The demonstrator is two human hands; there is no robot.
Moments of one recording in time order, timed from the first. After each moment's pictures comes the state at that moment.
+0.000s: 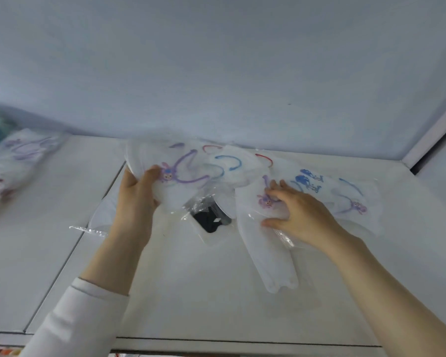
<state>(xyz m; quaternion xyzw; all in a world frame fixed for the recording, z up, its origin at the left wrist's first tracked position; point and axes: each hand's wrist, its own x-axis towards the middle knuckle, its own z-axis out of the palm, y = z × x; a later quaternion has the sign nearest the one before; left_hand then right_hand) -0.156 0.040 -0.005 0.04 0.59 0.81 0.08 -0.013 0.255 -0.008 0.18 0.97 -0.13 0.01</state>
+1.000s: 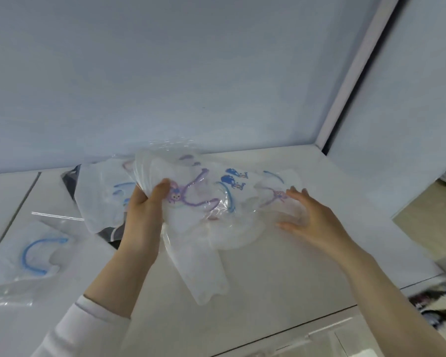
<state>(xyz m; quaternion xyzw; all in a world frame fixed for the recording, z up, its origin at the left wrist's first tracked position) -0.094 0.147 0.008 0.11 0.59 0.77 0.21 0.101 0.331 -0.013 0.39 0.88 -0.26 -0.11</state>
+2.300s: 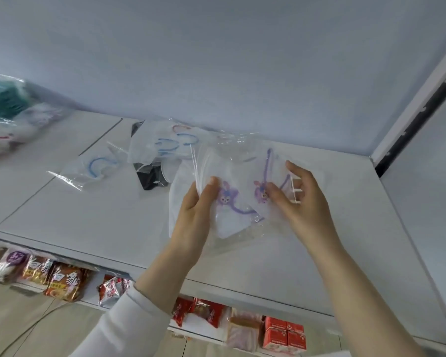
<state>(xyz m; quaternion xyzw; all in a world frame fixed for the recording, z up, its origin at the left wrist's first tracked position) 0.058 0.174 0.003 0.10 0.61 0.77 0.13 0.110 0.333 0.007 0.18 0.80 -0.52 -0.24</state>
